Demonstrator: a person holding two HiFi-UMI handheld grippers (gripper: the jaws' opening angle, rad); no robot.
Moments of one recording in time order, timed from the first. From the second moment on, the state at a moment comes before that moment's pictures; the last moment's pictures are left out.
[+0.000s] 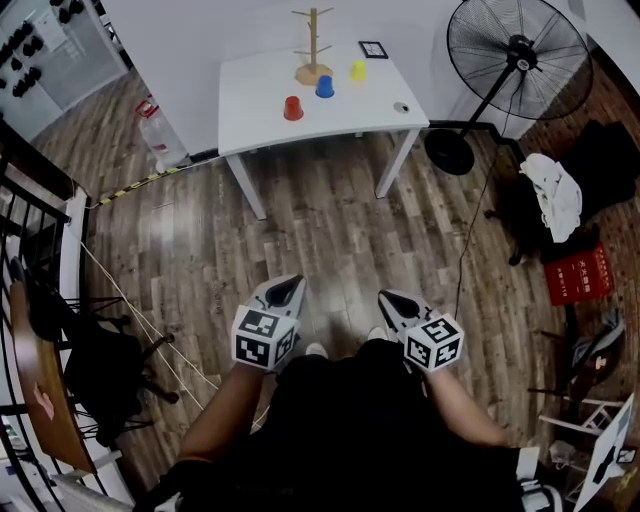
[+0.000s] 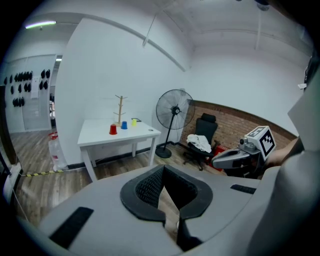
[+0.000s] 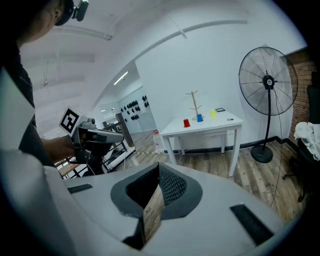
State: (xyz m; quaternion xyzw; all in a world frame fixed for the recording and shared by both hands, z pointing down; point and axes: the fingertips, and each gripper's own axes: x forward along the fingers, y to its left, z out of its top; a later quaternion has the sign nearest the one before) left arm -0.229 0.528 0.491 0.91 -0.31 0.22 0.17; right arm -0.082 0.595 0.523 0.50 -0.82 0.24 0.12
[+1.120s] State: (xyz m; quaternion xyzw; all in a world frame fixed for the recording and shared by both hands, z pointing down) left arm -0.182 0.366 0.477 0.90 -0.34 0.22 0.17; right arm -0.051 0.393 0.504 0.46 -0.86 0.22 0.10
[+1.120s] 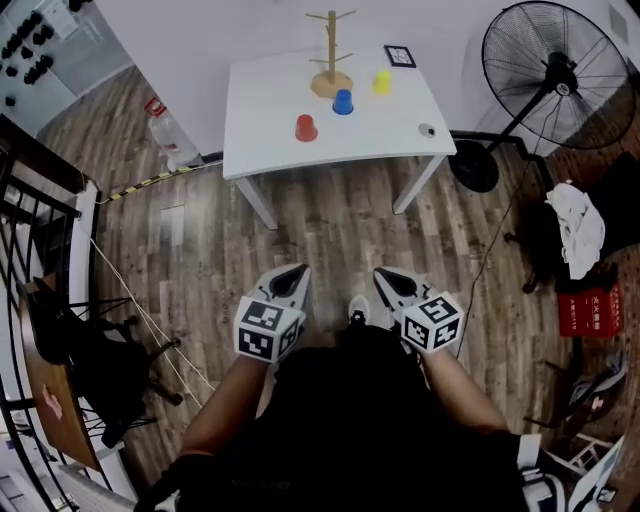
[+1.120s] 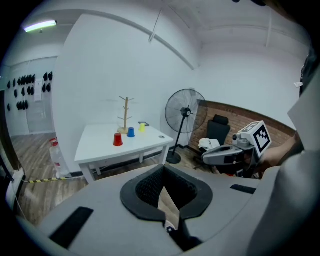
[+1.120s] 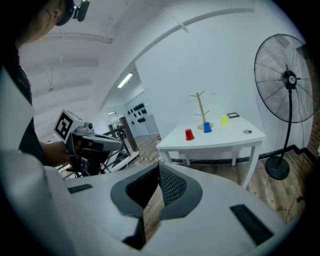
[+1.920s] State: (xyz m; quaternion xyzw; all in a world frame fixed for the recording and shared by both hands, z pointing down) left arm -0.093 0.217 0.470 0.87 -0.40 0.22 0.17; right arm 0.045 0.232 0.505 0.40 -0.88 0.22 0.11
